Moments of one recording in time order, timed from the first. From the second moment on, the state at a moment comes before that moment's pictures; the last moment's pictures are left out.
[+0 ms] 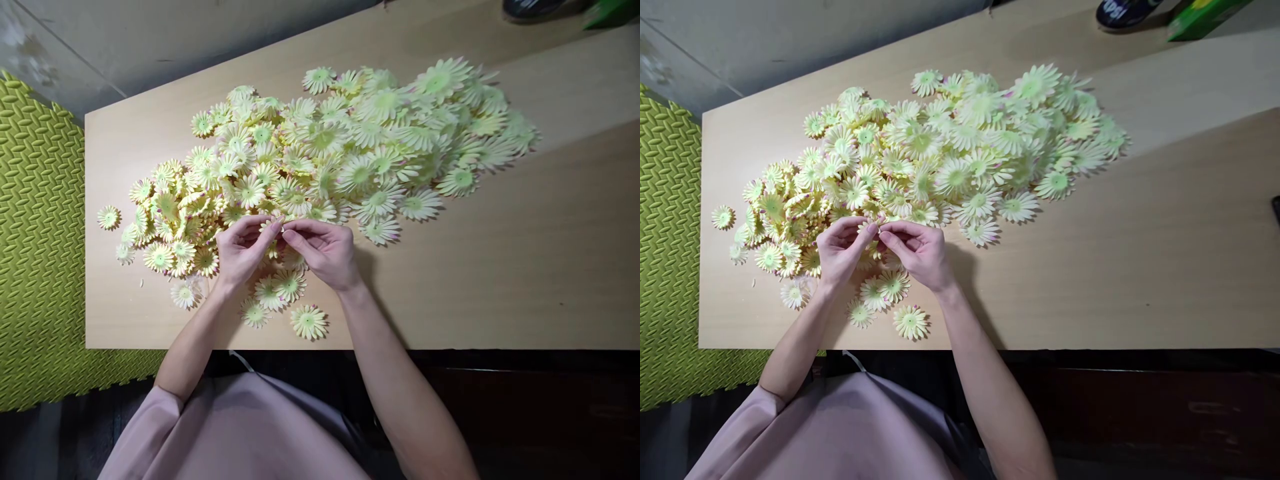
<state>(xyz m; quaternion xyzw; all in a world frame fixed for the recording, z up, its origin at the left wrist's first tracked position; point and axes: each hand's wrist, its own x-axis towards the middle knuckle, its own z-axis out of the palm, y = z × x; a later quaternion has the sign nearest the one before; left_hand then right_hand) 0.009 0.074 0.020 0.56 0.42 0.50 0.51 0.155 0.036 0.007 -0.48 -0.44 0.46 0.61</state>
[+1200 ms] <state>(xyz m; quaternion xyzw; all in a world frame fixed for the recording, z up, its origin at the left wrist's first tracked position) 0.009 0.075 0.021 0.56 0.41 0.51 0.51 0.155 0.037 0.009 -0.48 -0.44 0.47 0.60</state>
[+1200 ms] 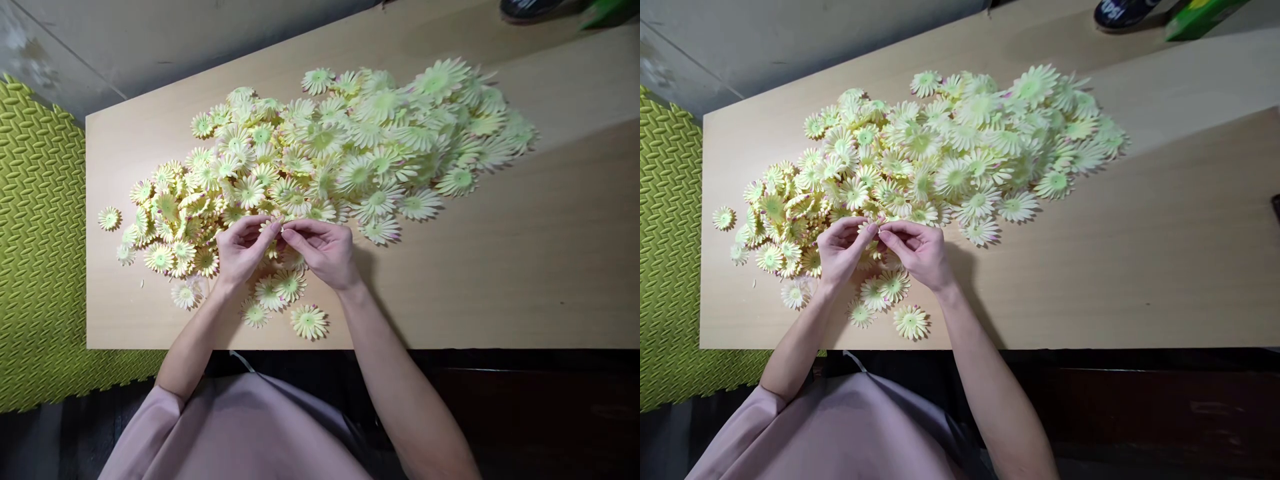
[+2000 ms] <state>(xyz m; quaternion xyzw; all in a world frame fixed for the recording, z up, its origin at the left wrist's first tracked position) 0.010 0.074 0.021 0.56 0.42 0.50 0.51 0.154 0.036 0.010 -0.49 -0.44 0.46 0.60</state>
